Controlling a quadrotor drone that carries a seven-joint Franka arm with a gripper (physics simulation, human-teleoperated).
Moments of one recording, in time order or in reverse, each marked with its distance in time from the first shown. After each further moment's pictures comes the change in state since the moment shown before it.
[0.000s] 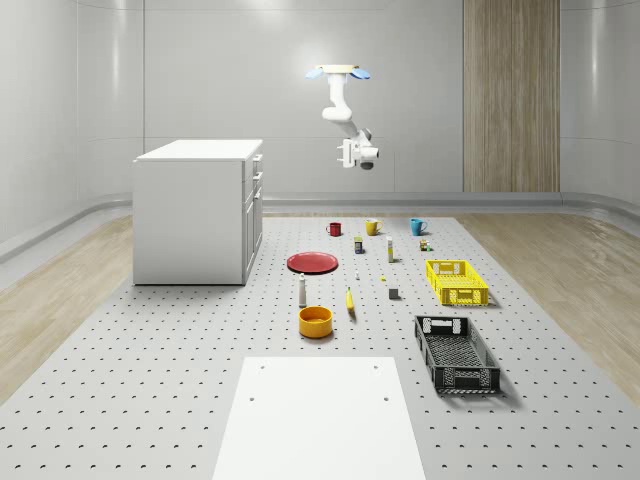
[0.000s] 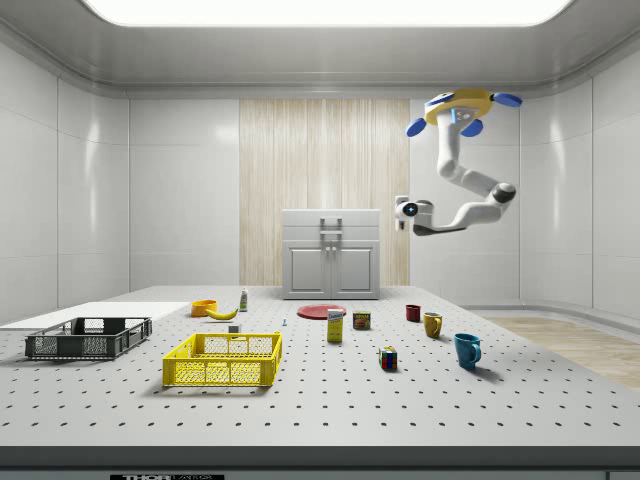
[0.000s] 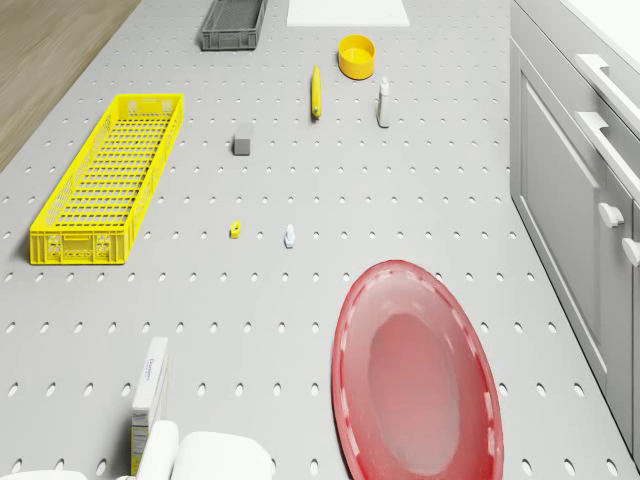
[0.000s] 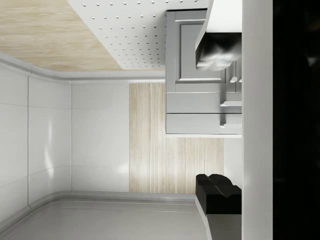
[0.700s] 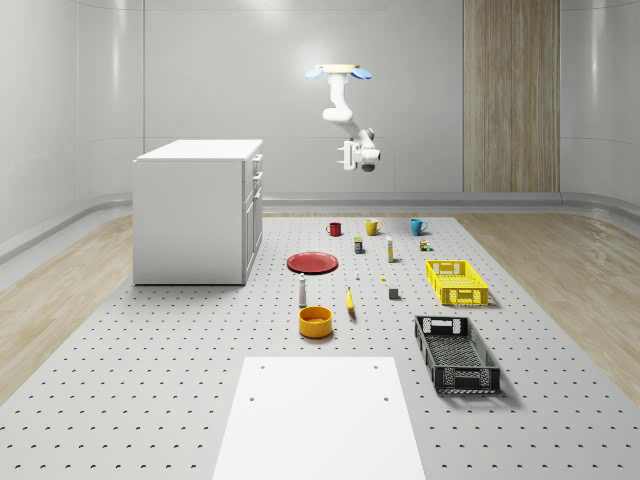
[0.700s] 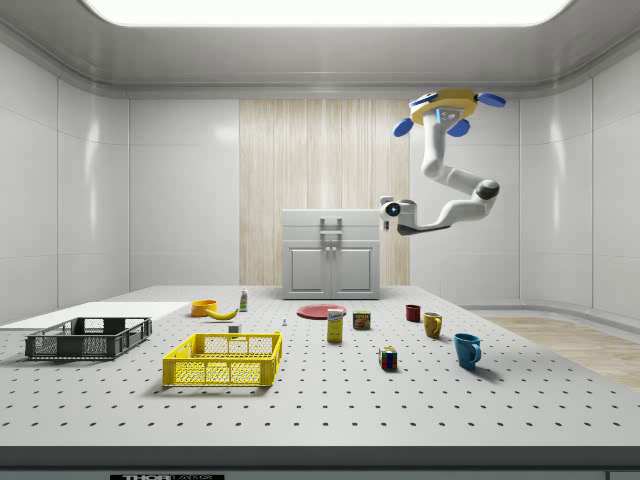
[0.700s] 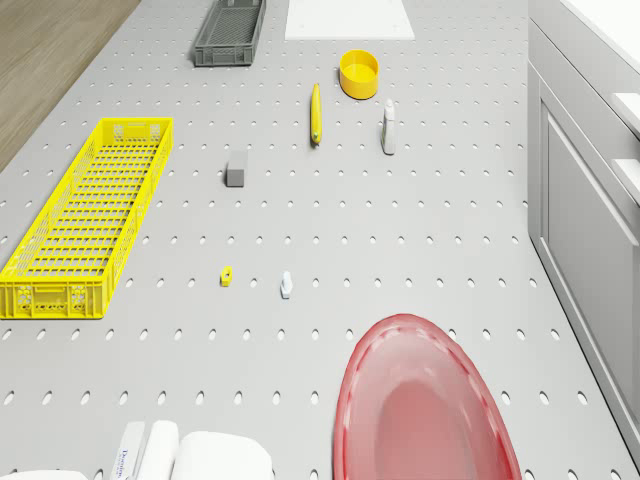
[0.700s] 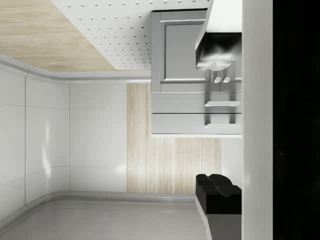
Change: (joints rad) arm 0.043 -0.046 -0.014 -0.006 -0.035 0.040 0.029
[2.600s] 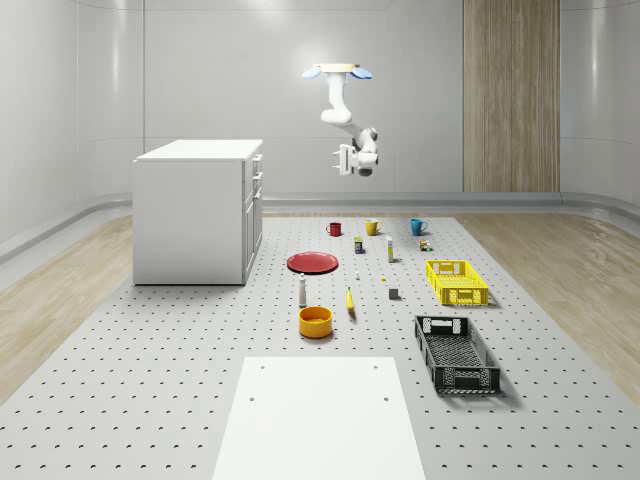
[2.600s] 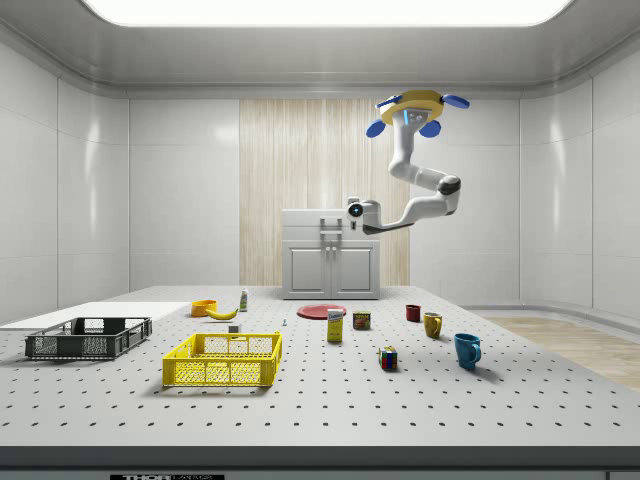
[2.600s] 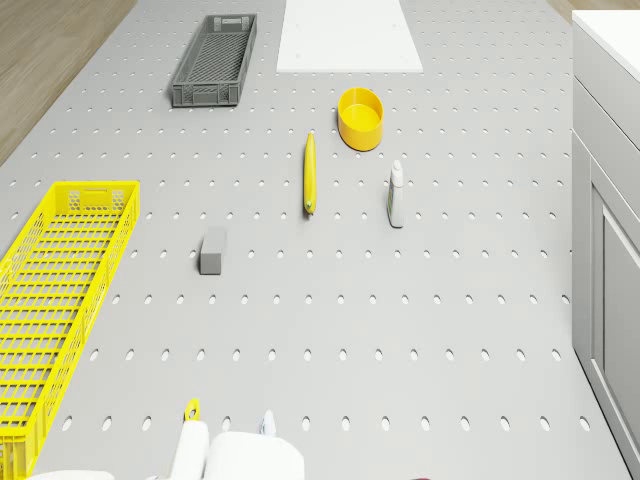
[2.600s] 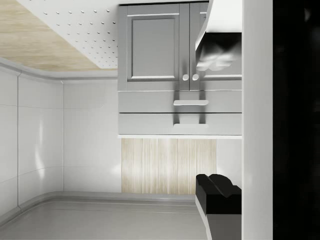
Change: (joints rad) arm 0.079 -0.079 0.032 -0.058 -0.020 0.132 0.042
